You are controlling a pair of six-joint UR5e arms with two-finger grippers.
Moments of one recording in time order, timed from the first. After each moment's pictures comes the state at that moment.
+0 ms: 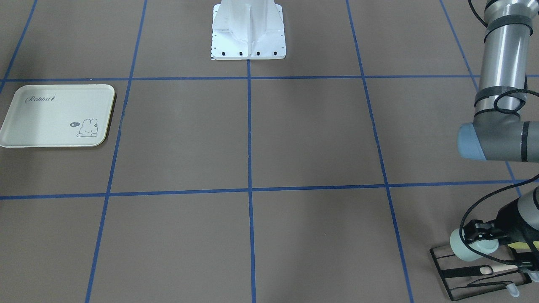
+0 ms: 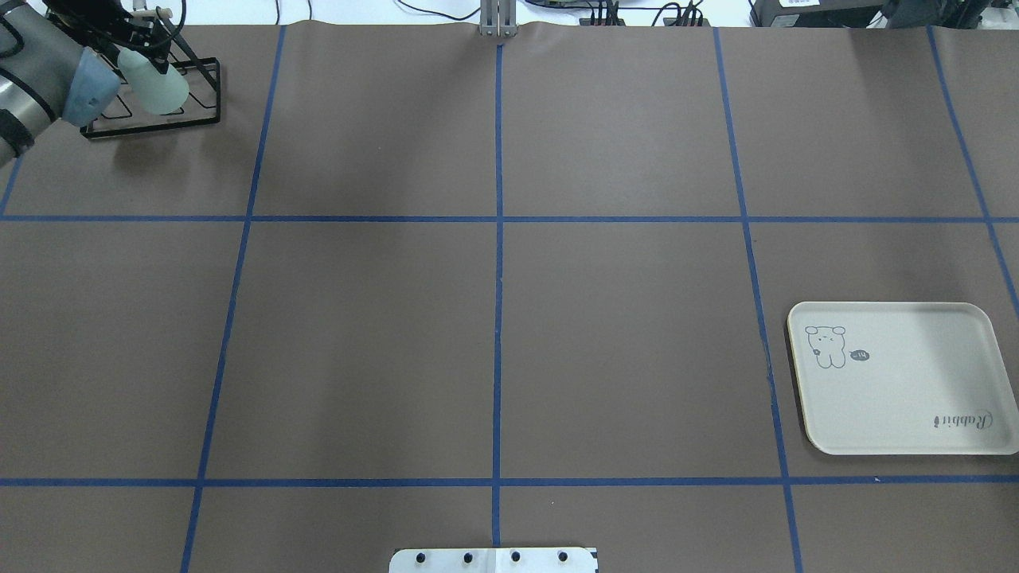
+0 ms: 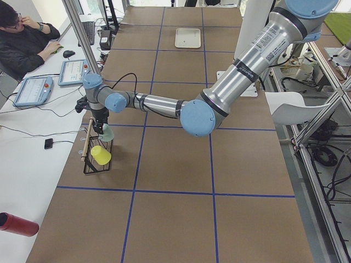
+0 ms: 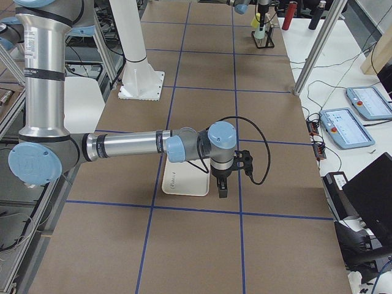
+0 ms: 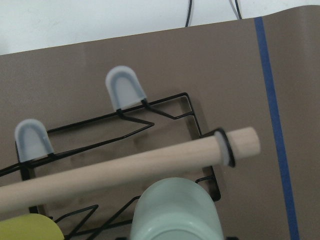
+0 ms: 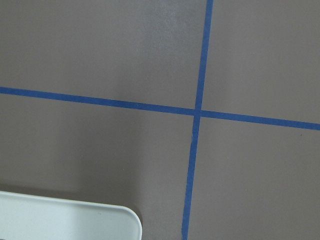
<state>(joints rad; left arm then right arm) -1.21 -2.29 -0.99 -1.89 -2.17 -0.45 1.49 -1.65 1.76 -1.50 2.31 0.08</state>
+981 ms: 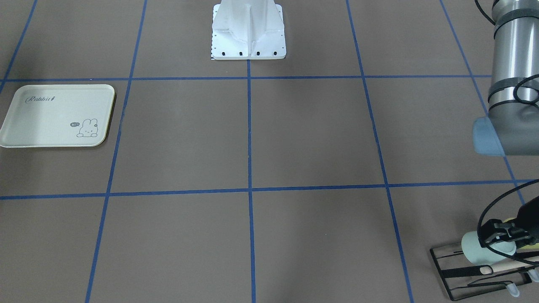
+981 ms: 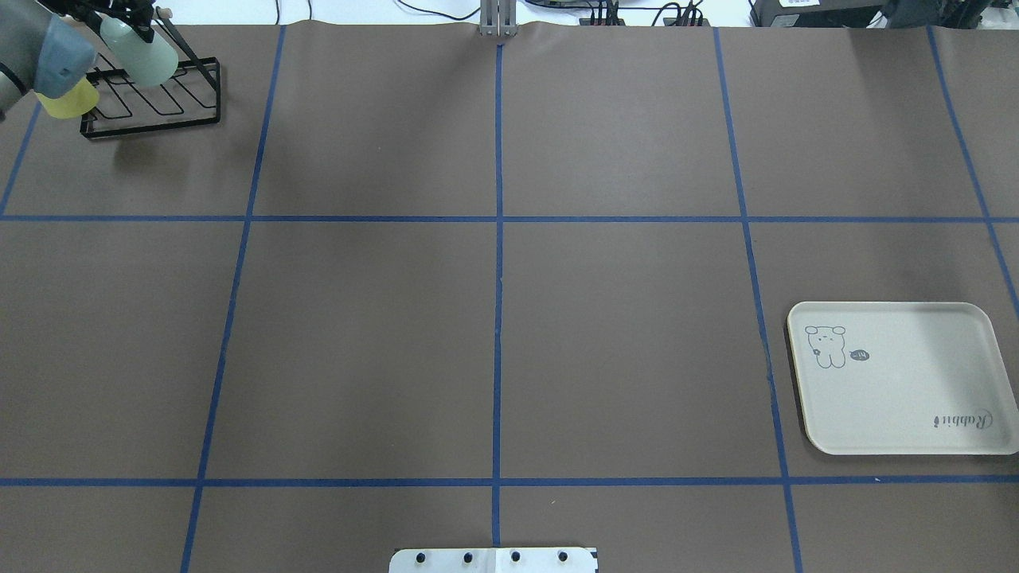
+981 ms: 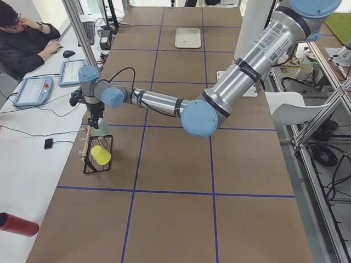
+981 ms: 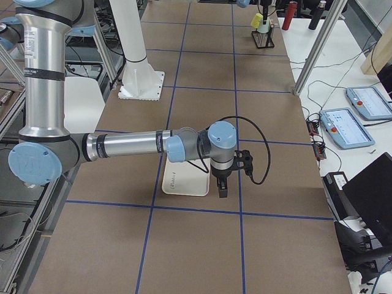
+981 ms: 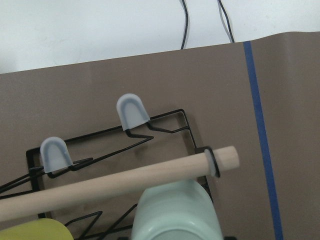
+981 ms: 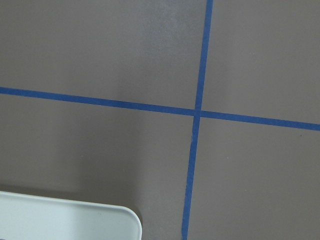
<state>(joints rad) -1.27 -2.29 -1.07 -1.87 -2.21 -0.45 1.49 -1.65 1.76 -1.50 2.31 0.08</state>
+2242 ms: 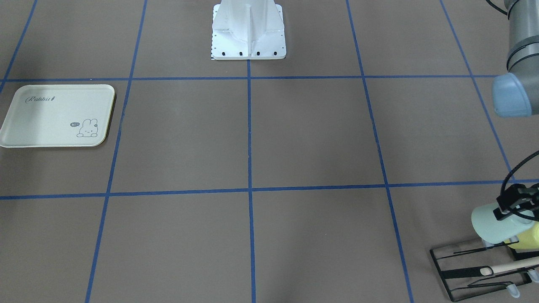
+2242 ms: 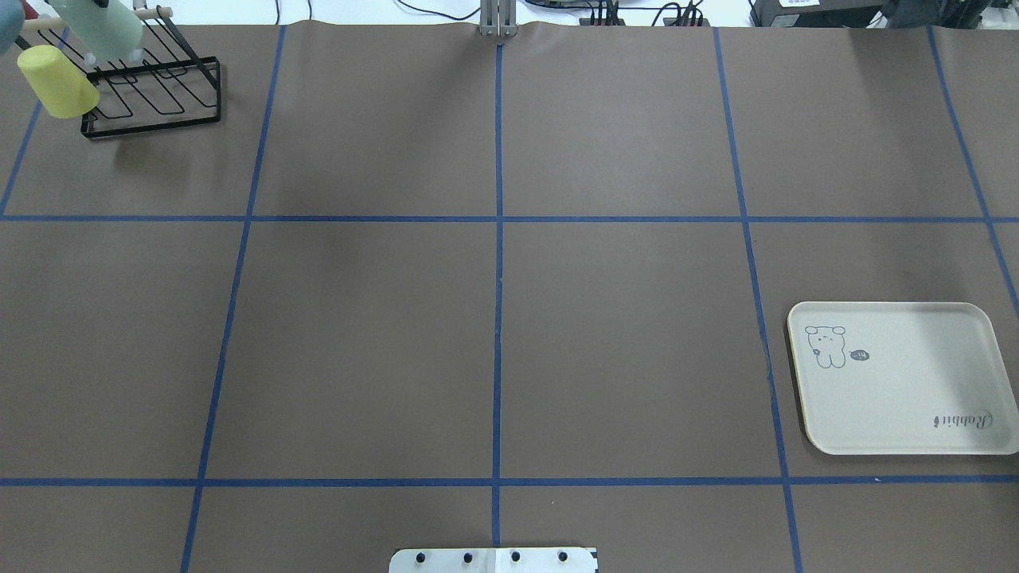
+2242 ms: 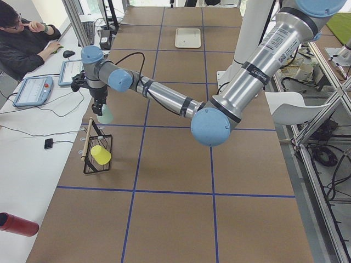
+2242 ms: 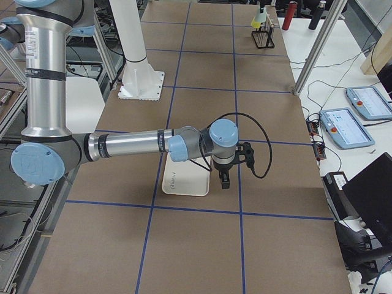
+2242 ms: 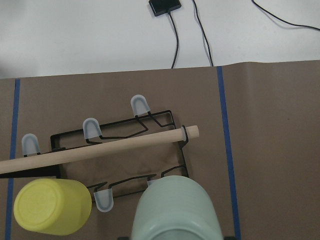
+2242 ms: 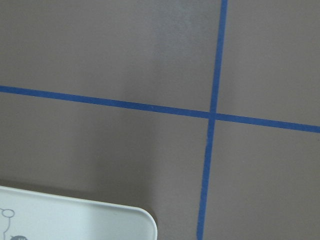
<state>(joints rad) -1.30 -2.21 -1.35 -1.67 -2.28 -0.50 1.48 -1.62 1.76 -1.45 2.45 0.12</state>
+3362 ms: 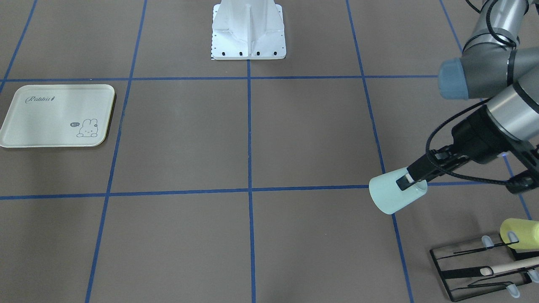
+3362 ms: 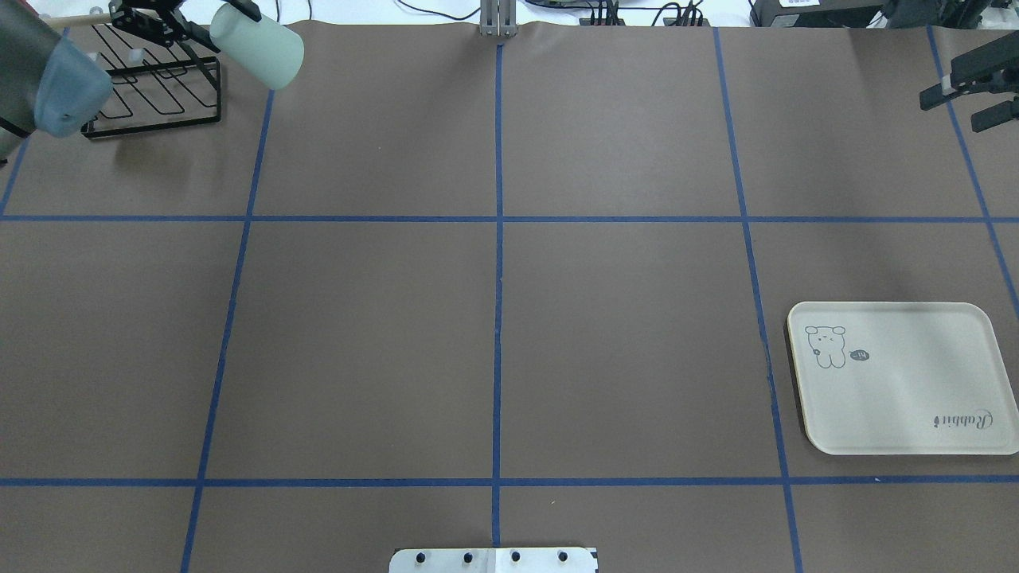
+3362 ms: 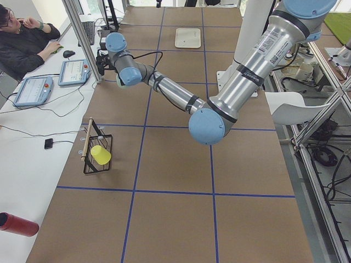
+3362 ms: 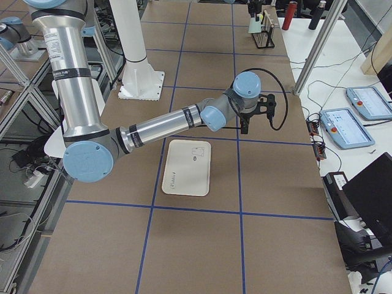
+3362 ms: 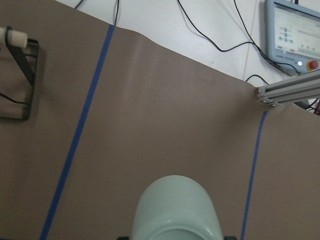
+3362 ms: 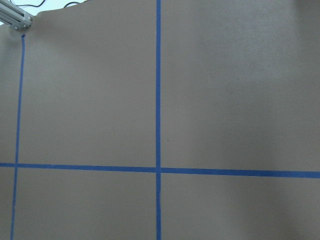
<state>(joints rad) -1.16 -2.19 -1.52 -2.08 -2.45 -1.39 1.37 -1.37 1.76 -1.20 2.59 0.80</state>
